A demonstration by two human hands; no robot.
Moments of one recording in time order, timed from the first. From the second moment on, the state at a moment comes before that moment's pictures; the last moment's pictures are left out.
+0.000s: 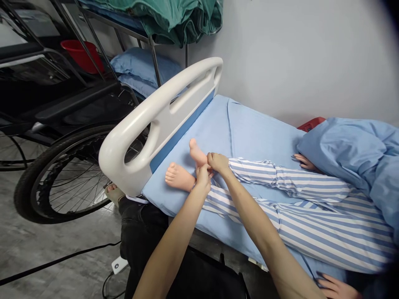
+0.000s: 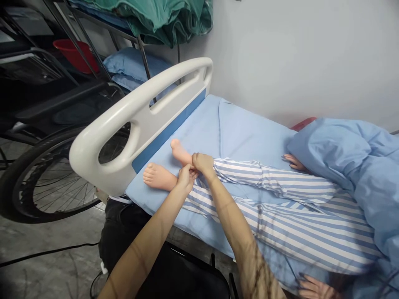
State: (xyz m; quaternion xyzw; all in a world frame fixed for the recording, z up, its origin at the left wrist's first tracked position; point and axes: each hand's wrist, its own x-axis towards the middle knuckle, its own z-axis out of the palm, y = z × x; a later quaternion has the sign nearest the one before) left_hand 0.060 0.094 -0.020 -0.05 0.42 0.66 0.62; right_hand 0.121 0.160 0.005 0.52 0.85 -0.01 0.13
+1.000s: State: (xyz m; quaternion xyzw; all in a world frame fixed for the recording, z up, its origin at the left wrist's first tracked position) left_hand 0.056 0.091 -0.015 -0.15 0.27 0.66 0.68; right_hand 0.182 0.148 0.042 0.52 0.71 -0.26 -0.39
